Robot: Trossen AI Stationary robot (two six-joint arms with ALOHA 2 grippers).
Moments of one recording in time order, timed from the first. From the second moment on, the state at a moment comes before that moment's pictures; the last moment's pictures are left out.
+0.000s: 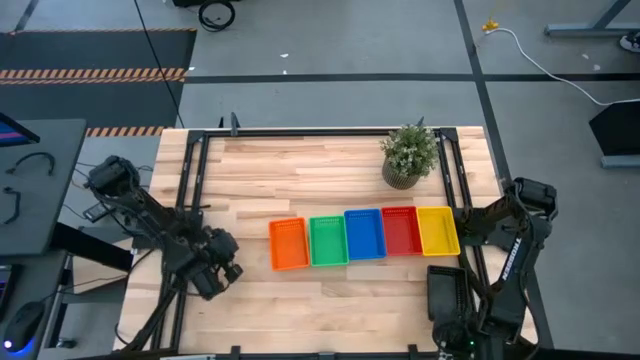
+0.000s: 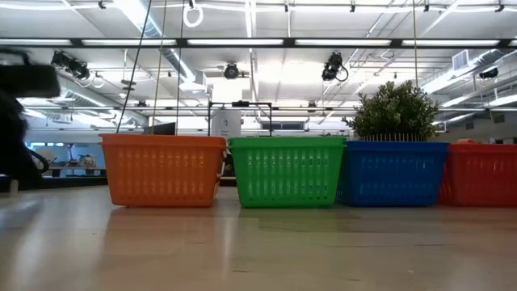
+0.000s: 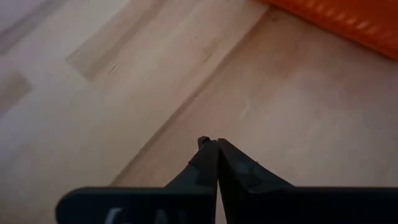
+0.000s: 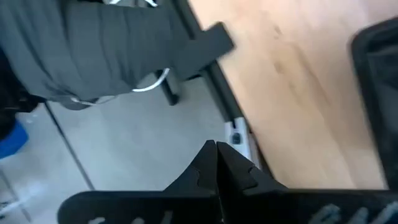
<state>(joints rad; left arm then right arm) -0.89 1.35 0.52 -0.70 -0.65 -1.57 1.23 1.67 1.12 -0.58 0.10 1.75</state>
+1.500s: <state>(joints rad) -0.20 1.33 0.37 0.24 -0.61 -0.46 1.23 1.67 1.07 -0.86 0.00 1.76</state>
